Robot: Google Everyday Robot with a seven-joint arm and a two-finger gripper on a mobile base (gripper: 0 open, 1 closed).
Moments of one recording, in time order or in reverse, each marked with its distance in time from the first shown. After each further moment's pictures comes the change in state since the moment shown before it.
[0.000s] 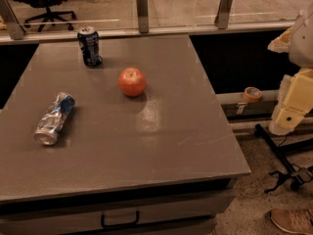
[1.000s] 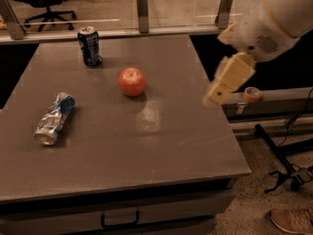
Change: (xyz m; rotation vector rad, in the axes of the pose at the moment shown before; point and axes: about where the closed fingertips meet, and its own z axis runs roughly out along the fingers) arm -0.098 -0.031 0.035 -0.030 -0.318 0.062
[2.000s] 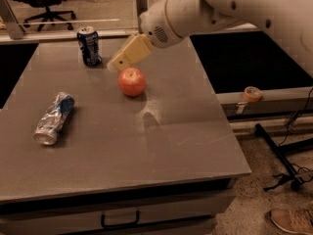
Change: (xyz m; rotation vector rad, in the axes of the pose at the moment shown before) arm -0.181 -0.044 0.110 0.026 -0.456 0.023
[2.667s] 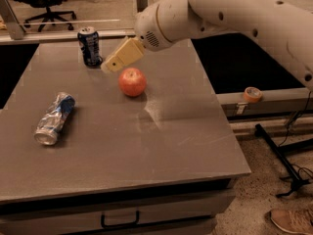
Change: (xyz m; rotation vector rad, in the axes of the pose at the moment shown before) arm -0.007 -0.002 0.020 0.043 -0.027 -0.021
